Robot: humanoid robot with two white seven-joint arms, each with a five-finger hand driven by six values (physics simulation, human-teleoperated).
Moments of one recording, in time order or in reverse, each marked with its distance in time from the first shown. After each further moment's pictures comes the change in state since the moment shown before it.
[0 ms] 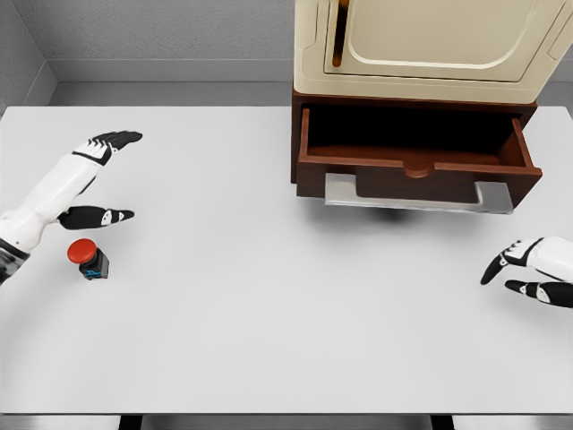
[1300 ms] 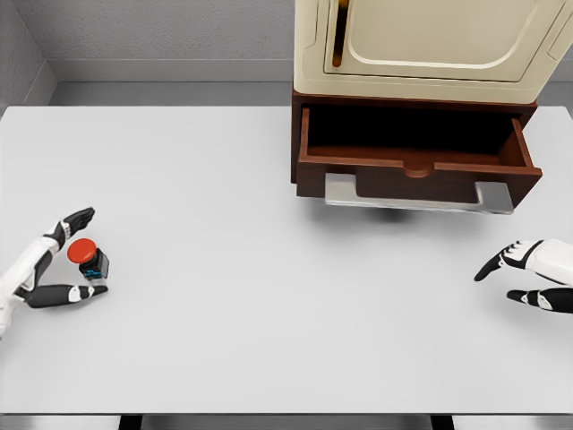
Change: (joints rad) left arm 0.267 0.187 -0.161 0.177 0.639 0.001 0.034; right arm 0.021 -0.015 -0.005 -0.012 -0.005 0.000 -0.005
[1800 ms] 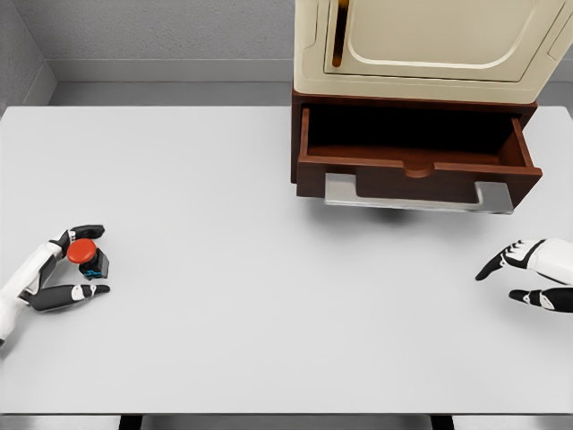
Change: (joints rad) left arm -0.026 0.003 -0.033 0.058 0.003 -0.006 -0.006; right arm 0.005 -0.004 -0.011 -0.005 0.006 0.000 -0.001
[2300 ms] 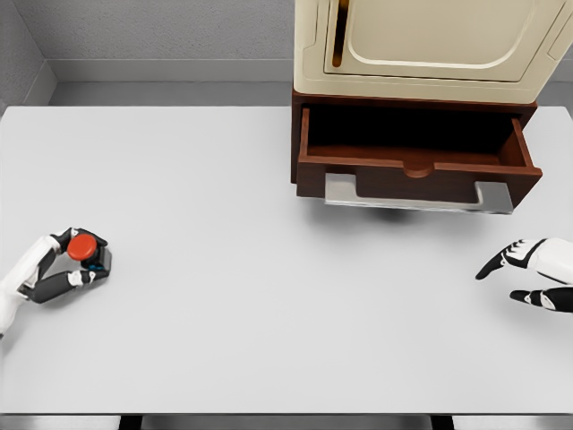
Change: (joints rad) left arm -0.003 0.005 0.011 -0.051 -0.006 0.005 0.005; right arm 0.000 -0.005 0.001 0.002 -0.001 0.000 0.001
